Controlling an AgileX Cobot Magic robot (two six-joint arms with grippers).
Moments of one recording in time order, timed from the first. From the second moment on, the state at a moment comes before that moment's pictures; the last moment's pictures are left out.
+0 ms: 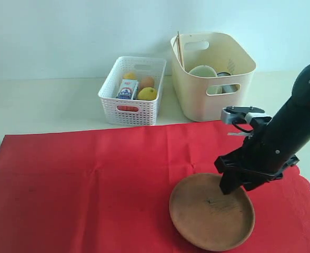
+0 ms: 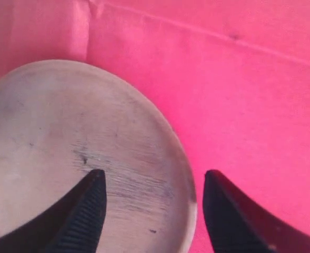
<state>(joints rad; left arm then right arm) -0.12 0.01 0.00 0.05 0.37 -0.13 0.23 1.81 -0.91 0.50 0.73 -0.45</state>
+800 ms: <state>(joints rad) -0.12 0.01 0.00 0.05 0.37 -0.13 0.22 1.90 -0.93 0.58 0.83 -0.58</state>
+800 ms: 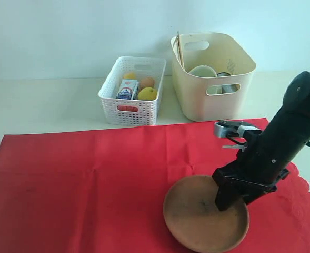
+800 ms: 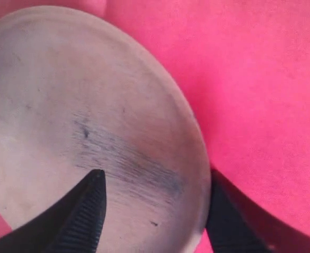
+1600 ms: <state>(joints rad) -0.12 0.01 0.00 0.05 0.37 -0.13 0.22 1.83 -0.93 0.54 0.74 -0.57</state>
